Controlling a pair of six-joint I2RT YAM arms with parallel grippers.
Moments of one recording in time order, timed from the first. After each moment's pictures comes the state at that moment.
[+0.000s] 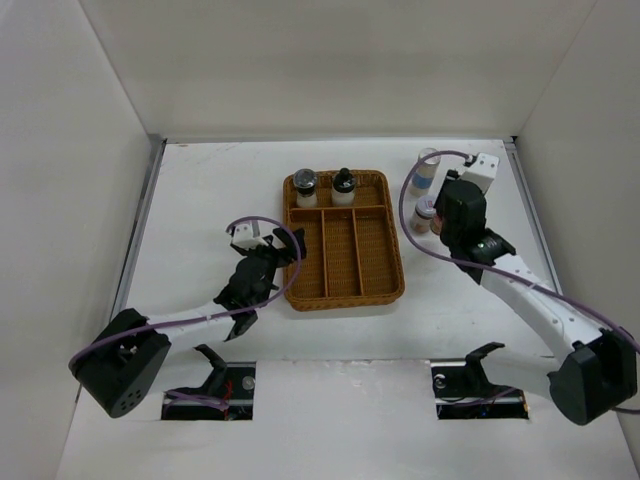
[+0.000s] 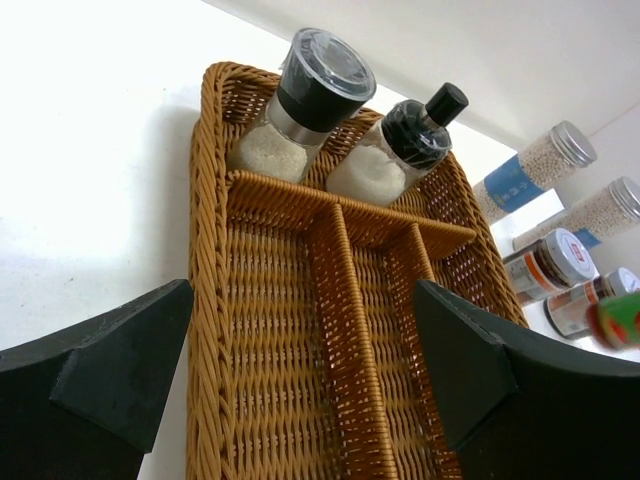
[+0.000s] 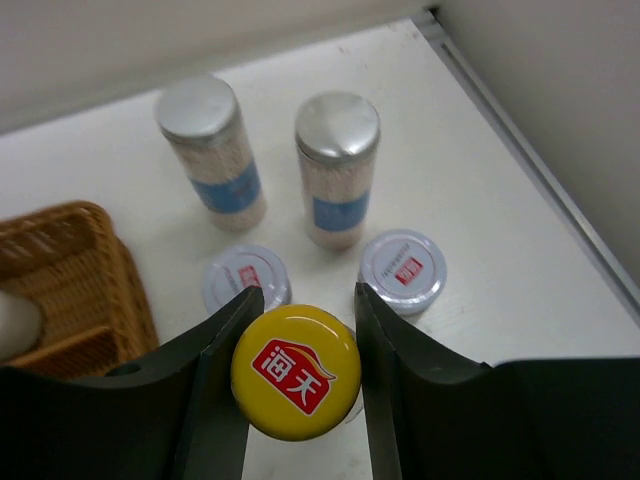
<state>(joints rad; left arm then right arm) -0.69 1.18 0.26 0.88 -0.52 -0.58 0.40 1.14 0.83 0.00 0.75 0.24</state>
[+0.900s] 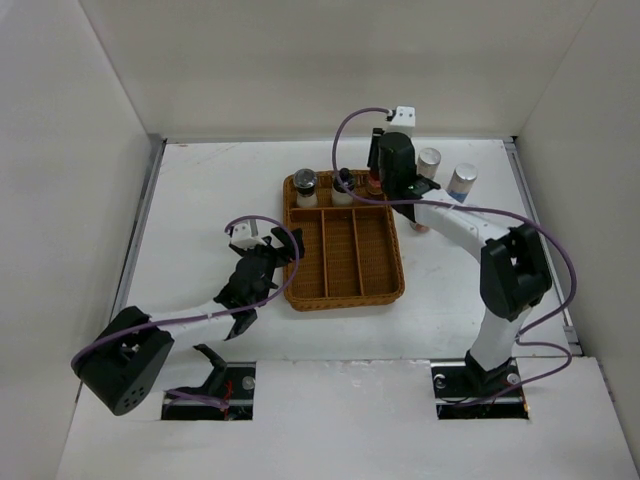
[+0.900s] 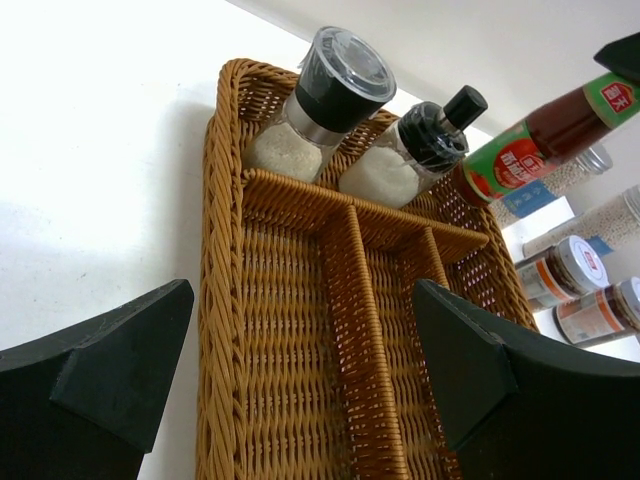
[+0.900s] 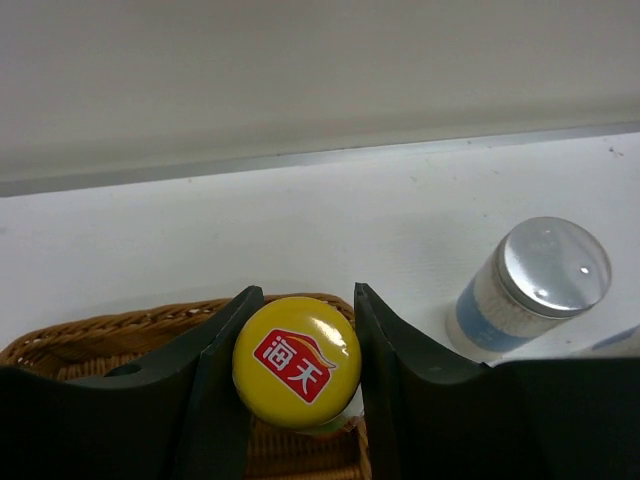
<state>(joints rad) -0.67 1.20 0.26 0.88 -0.52 -0.60 0.51 1.79 1.41 0.19 0.56 0.19</state>
